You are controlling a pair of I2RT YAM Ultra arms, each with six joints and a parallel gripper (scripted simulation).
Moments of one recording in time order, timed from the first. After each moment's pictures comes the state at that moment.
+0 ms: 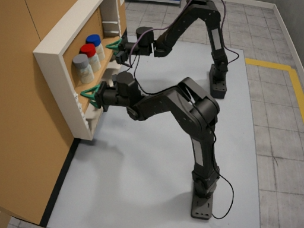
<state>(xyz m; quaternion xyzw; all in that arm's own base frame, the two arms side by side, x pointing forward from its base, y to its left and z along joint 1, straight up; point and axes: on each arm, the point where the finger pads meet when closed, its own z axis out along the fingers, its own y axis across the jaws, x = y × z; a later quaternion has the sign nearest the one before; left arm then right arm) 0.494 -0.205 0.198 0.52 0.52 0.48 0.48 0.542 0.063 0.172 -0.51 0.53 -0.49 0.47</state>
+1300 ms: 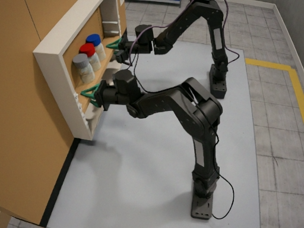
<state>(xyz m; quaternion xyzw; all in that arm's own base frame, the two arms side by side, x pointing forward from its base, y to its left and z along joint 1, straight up) 0.493 -0.206 0.200 0.54 0.52 0.47 0.46 0.540 0.063 0.175 -0.52 0.54 -0.48 0.45</state>
